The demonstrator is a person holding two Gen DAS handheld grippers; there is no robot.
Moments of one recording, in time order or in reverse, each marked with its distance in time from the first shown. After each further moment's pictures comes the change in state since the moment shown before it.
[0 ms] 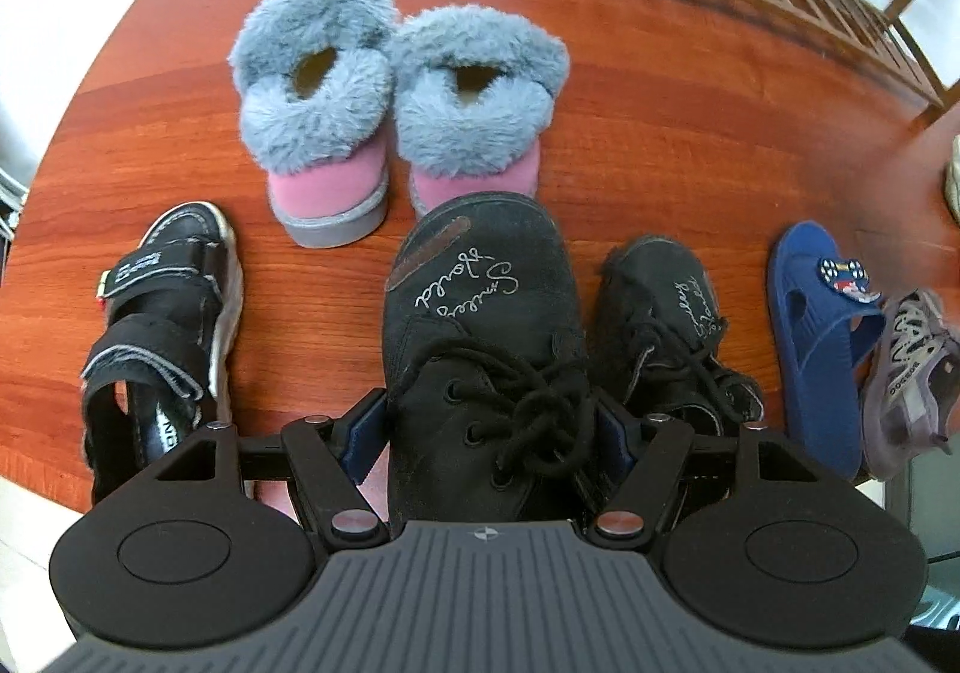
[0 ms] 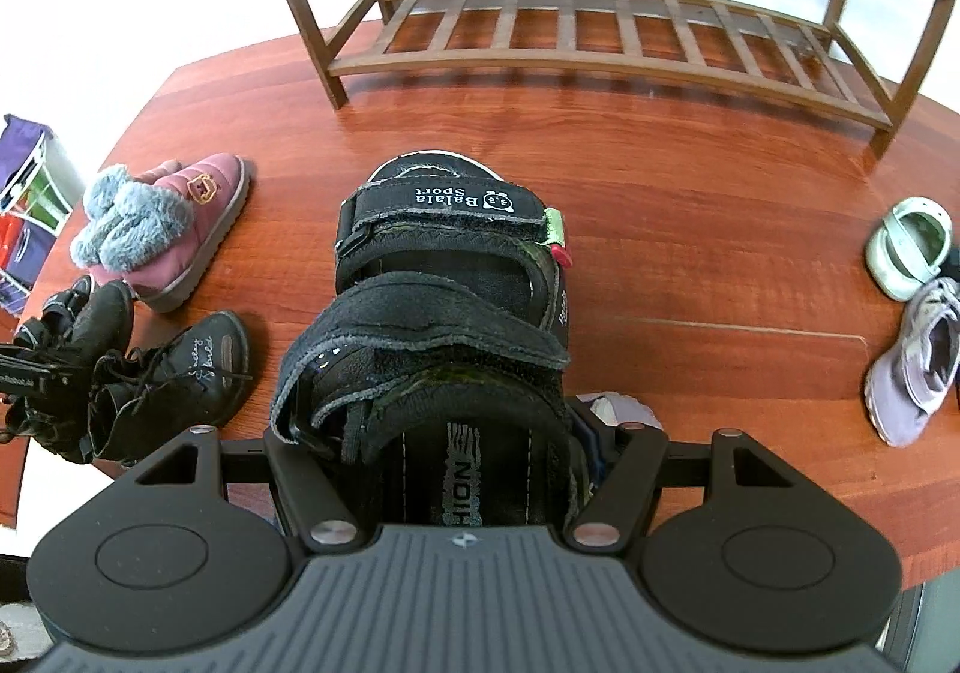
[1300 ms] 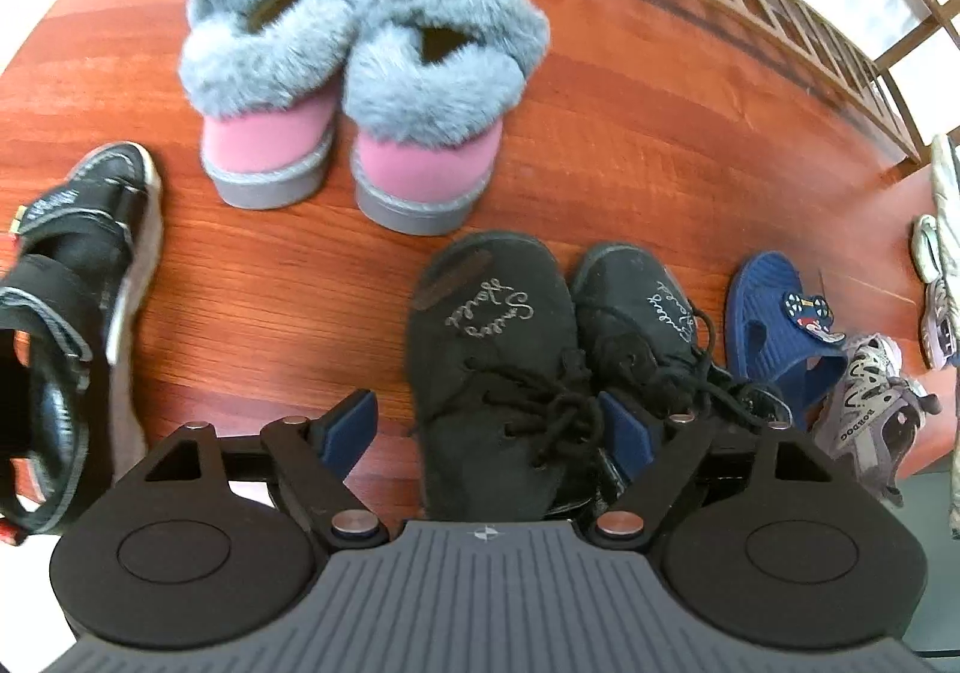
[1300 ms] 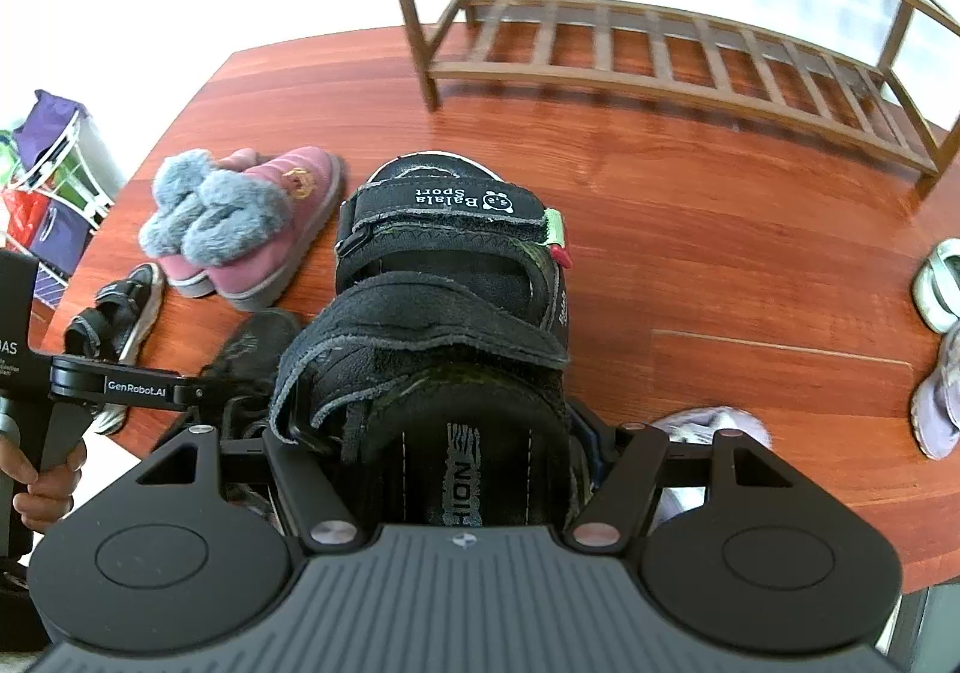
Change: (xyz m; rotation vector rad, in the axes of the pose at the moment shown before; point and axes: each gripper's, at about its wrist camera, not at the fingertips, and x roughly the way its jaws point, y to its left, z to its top) left arm 0.016 0.006 -0.003 -0.146 -0.015 -0.127; right arm -0.008 0.098 0.009 -0.070 0.003 0.039
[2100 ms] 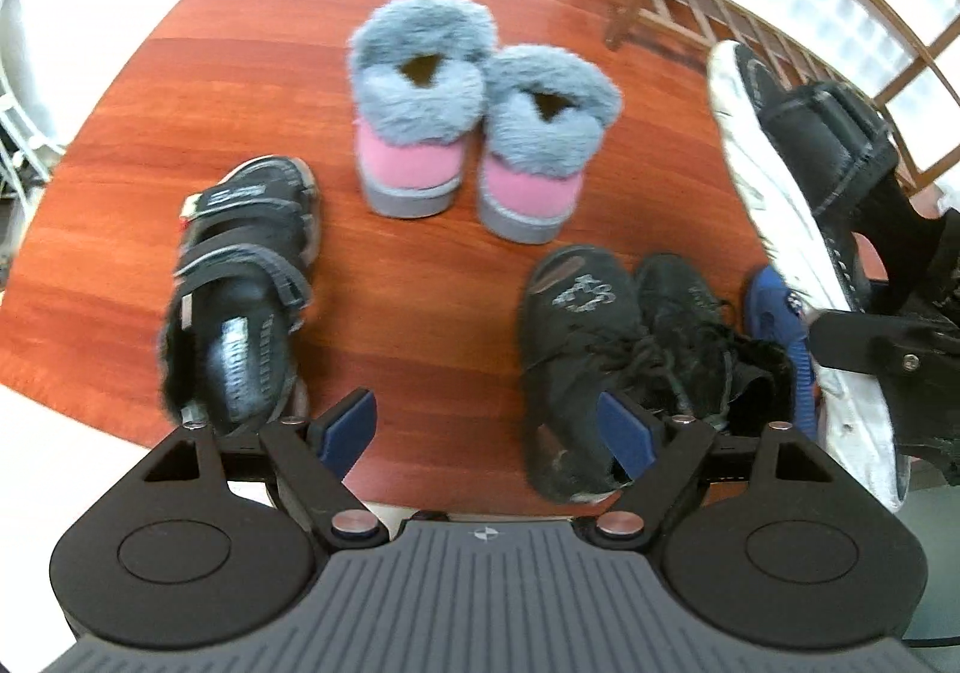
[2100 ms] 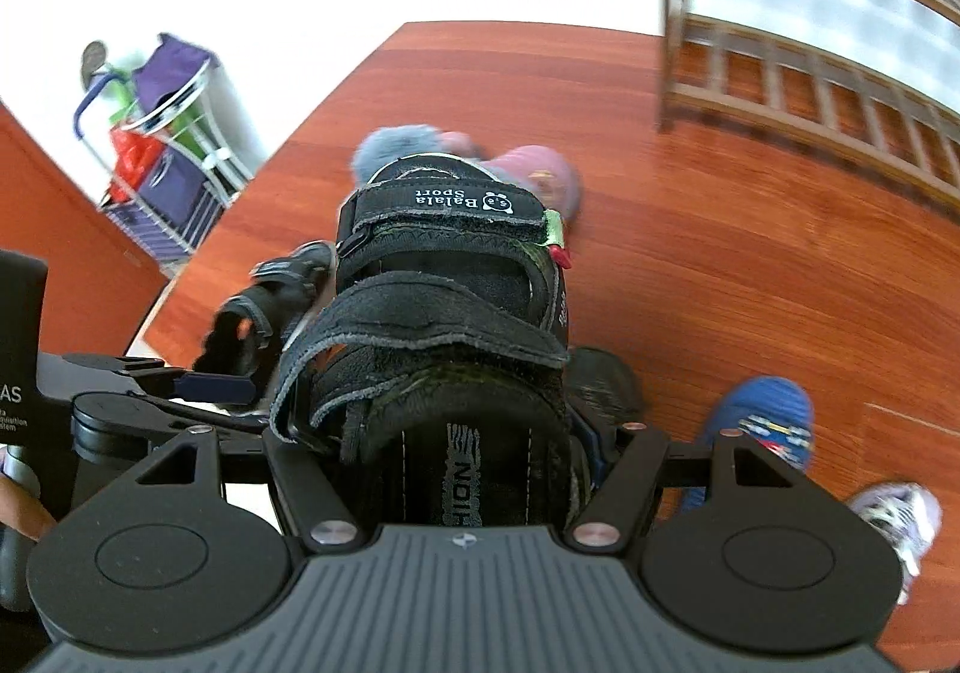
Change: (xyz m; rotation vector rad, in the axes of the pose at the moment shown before) left arm -0.076 0.057 -0.034 -0.035 -0.089 0.060; right arm 0.022 0.147 0.019 -0.165 0.029 0.204
